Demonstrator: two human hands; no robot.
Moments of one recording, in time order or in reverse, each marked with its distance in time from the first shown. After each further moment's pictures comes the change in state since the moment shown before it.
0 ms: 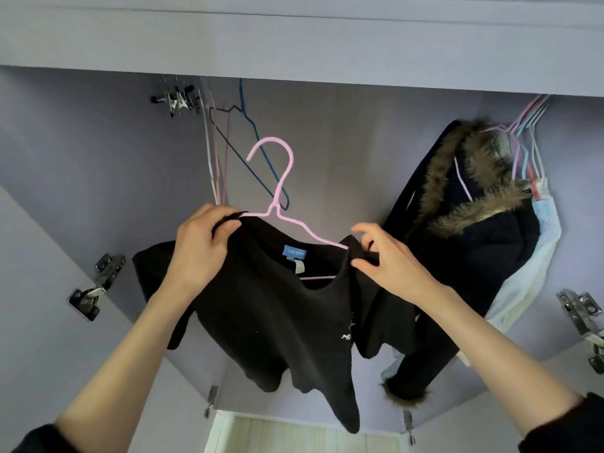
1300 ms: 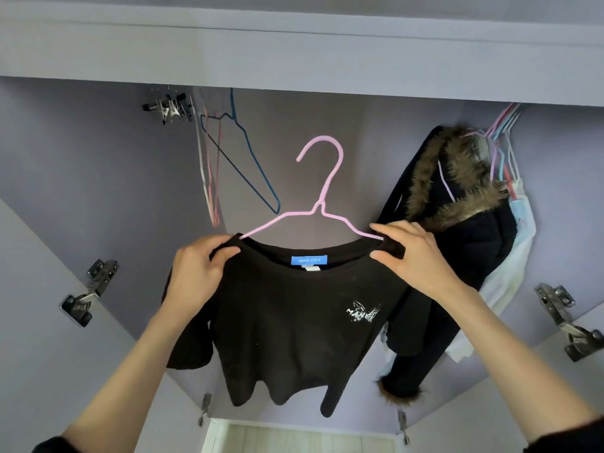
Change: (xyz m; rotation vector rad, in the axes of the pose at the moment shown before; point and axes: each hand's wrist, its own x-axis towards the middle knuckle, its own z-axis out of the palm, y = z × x) left_hand -0.023 -0.014 0.015 -0.037 -0.035 -0.097; right_hand -0.016 0.016 -0.032 -0.181 0.211 0.003
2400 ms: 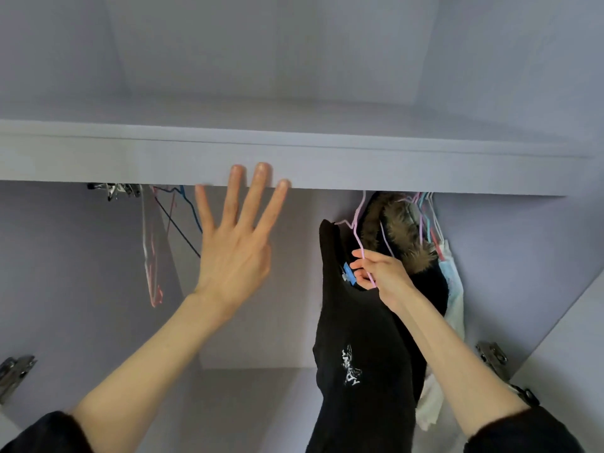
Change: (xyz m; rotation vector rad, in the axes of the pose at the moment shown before) left_hand 0.089 0.144 0.042 0.605 0.450 0.688; right_hand 0.063 0.031 -0.044 1.128 0.164 0.739
